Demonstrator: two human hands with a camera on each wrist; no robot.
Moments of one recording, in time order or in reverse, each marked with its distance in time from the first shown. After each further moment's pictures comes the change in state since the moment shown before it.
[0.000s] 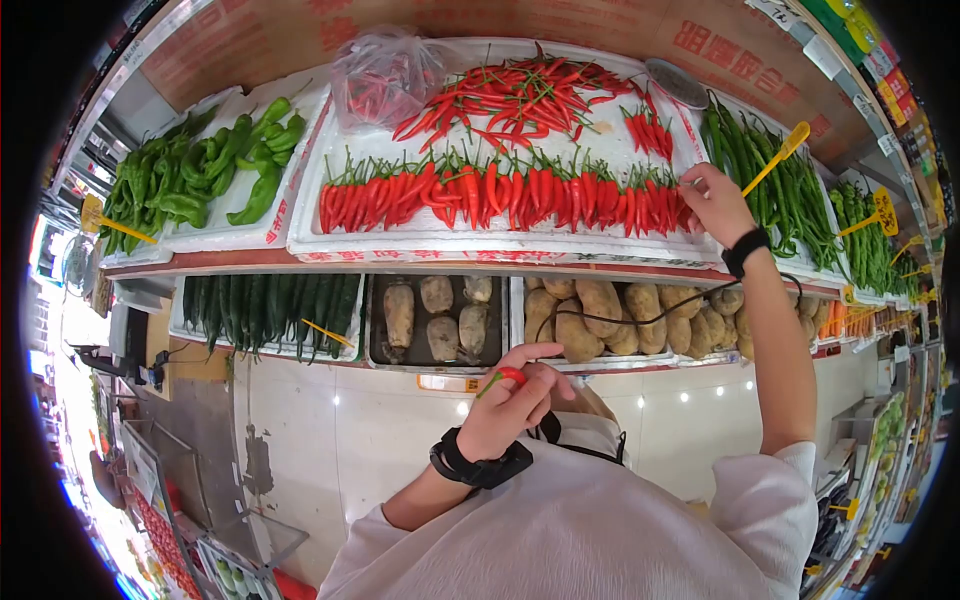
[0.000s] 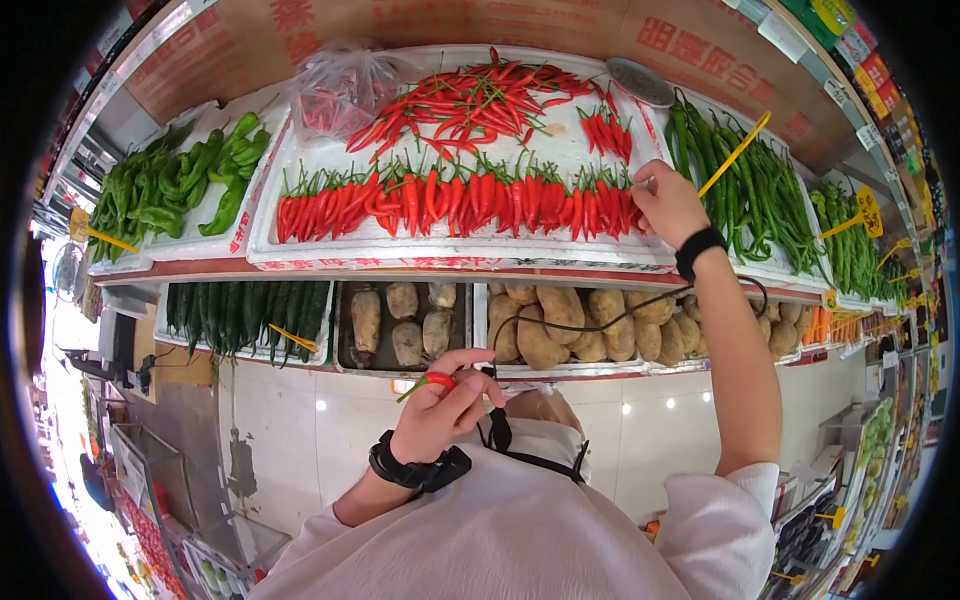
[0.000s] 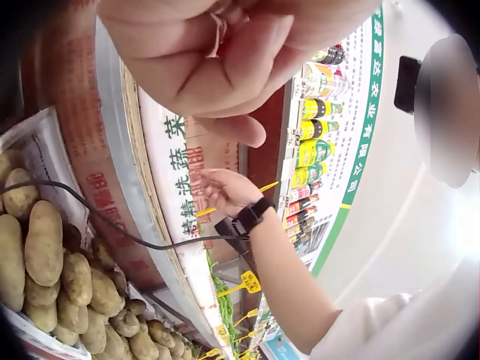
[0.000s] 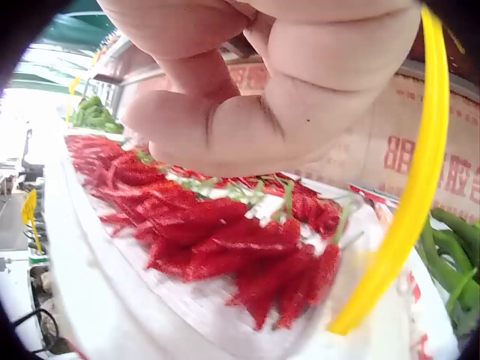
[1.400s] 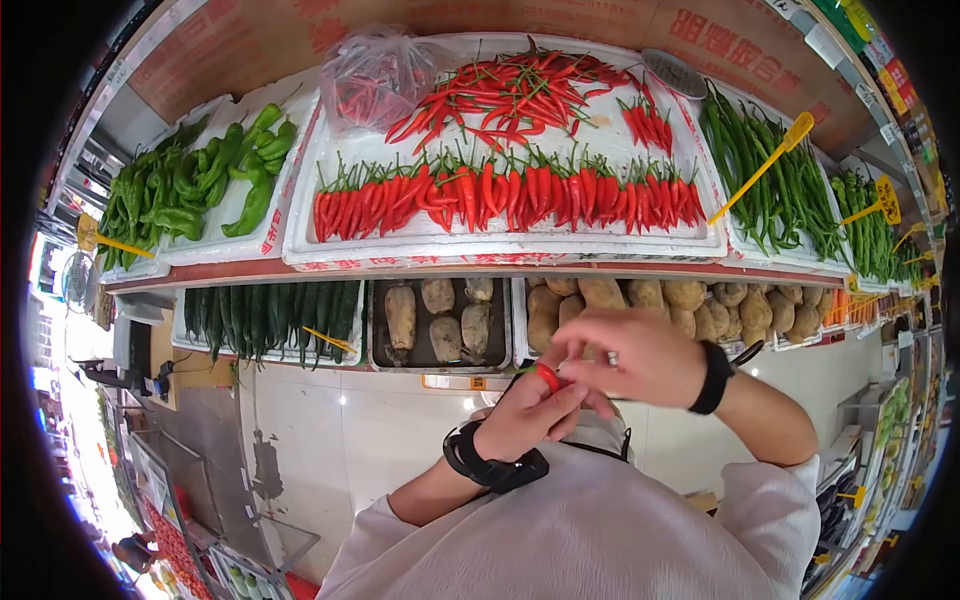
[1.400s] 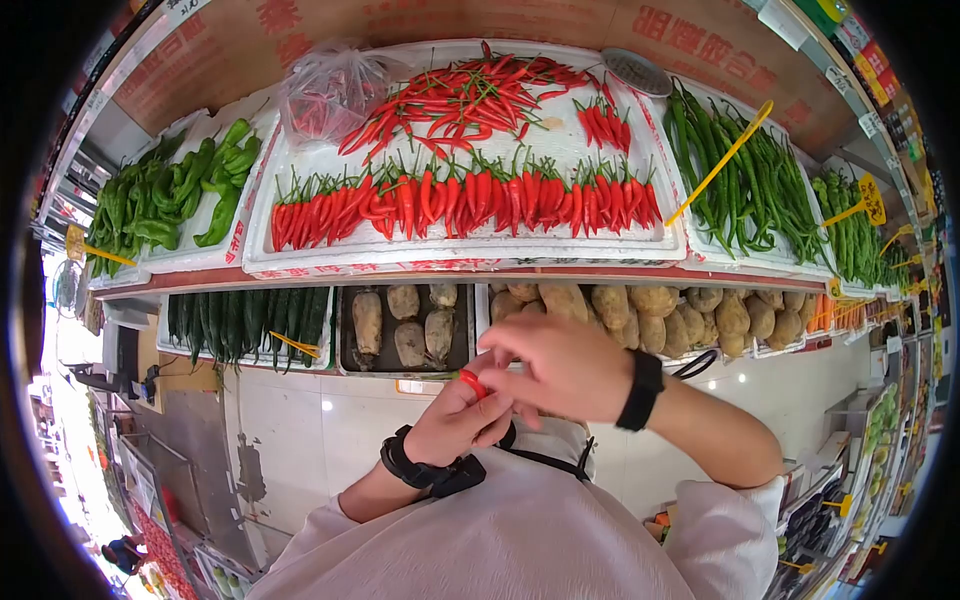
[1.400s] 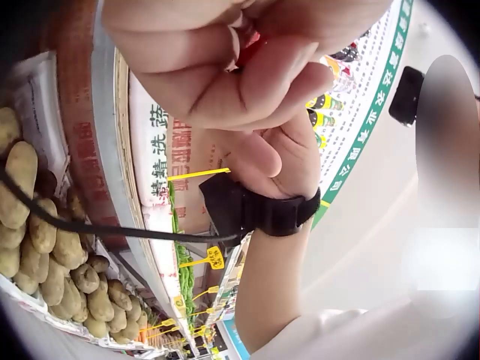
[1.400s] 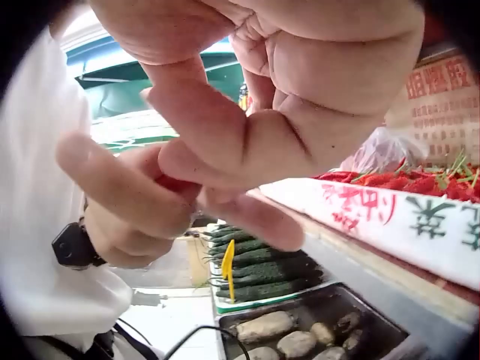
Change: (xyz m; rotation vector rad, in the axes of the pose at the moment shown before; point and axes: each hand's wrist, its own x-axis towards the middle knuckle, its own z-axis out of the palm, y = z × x) left_hand 0.013 0.008 0.012 -0.061 -0.217 -0.151; right_hand -0.133 -0.094 0.076 -0.017 -0.584 -0.514
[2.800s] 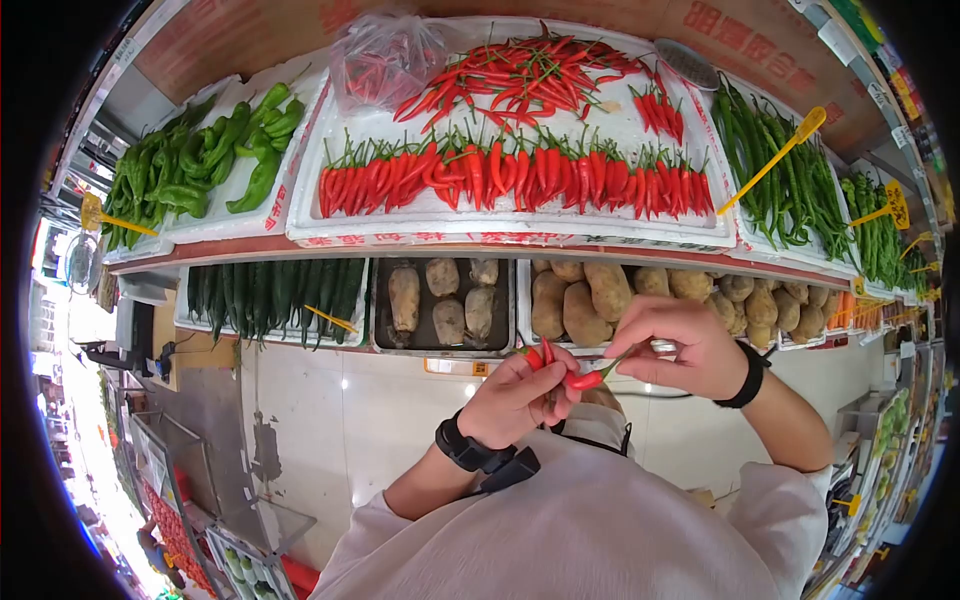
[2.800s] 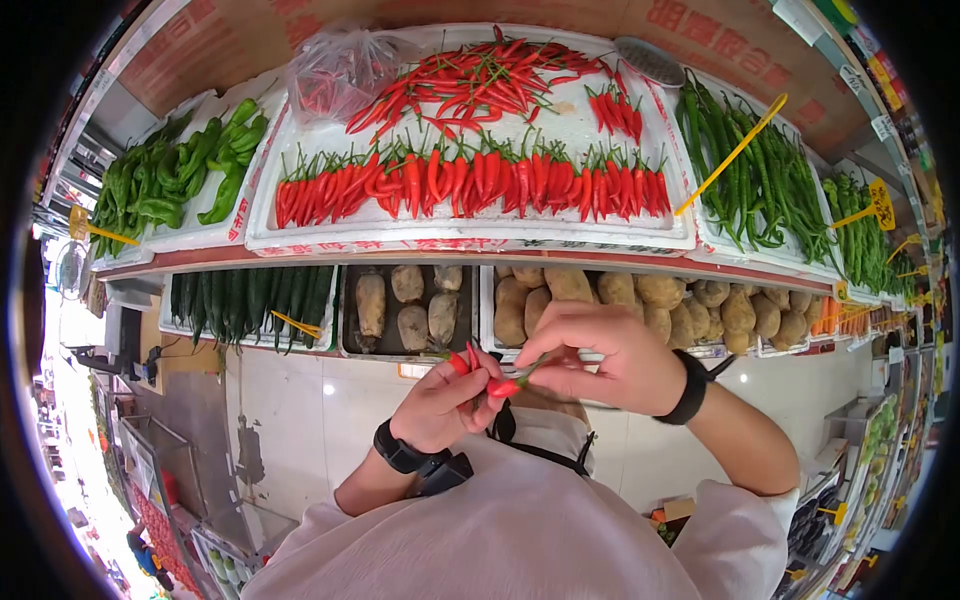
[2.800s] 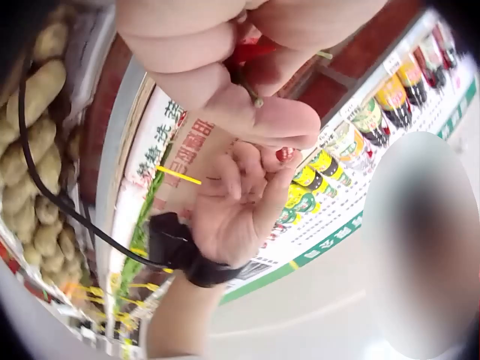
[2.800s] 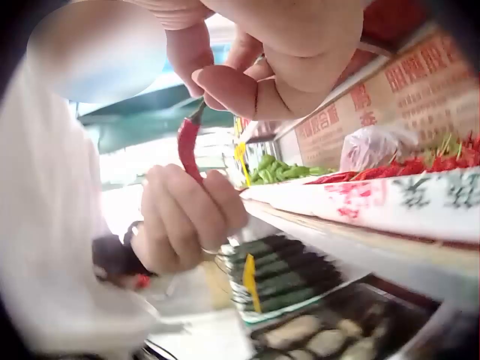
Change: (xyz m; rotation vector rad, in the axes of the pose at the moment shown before) left_hand -0.015 -0.006 -0.013 -0.354 0.090 -0.069; right_hand -0.033 0.001 -0.021 0.304 -0.003 -0.023
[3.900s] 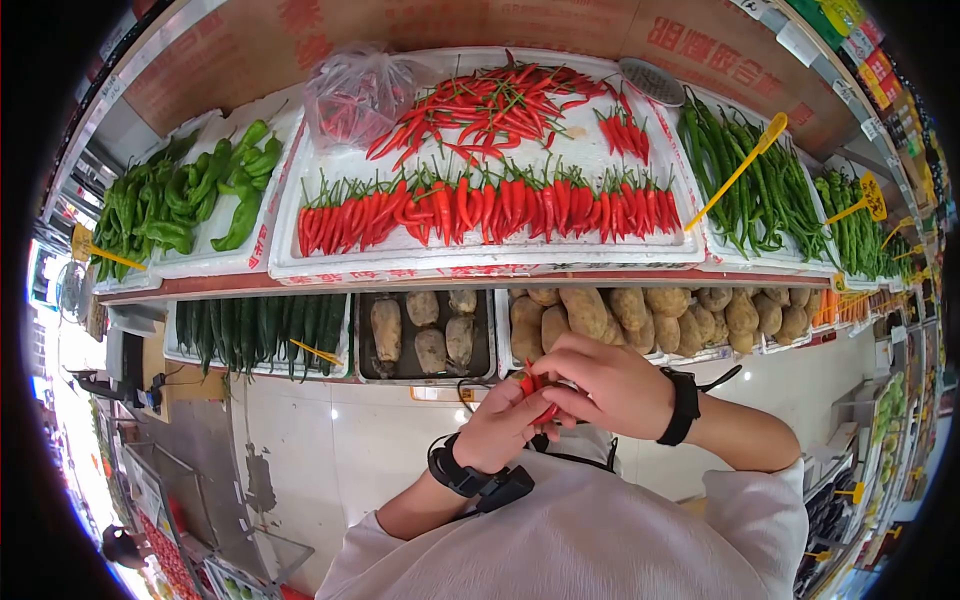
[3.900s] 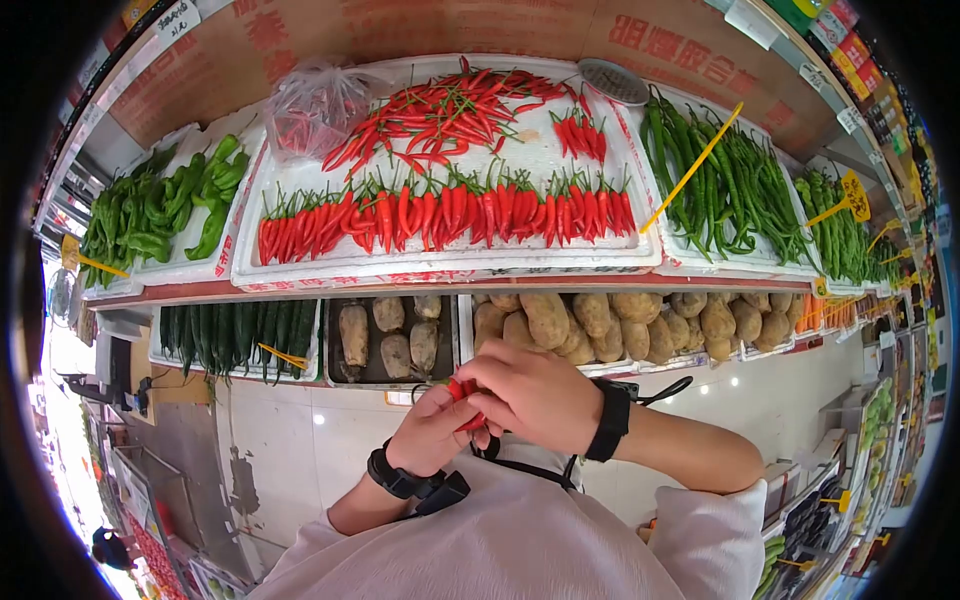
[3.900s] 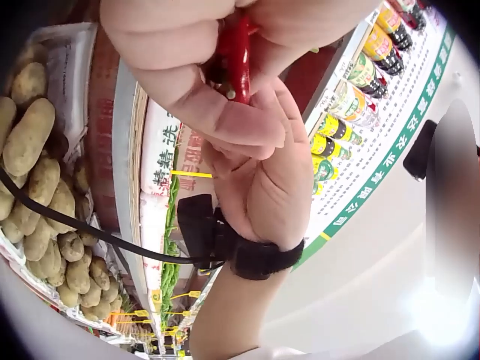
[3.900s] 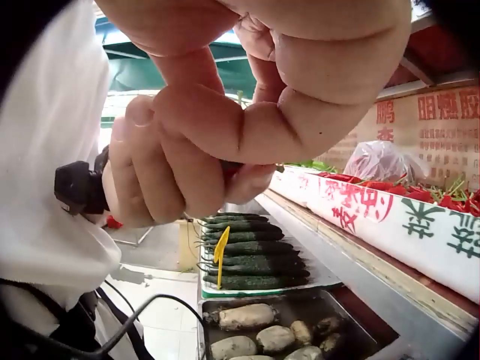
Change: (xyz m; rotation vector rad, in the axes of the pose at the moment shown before) left_hand 0.012 -0.010 0.007 0.139 -0.020 0.052; right_hand 0.010 0.010 0.038 -0.330 0.043 -0.016
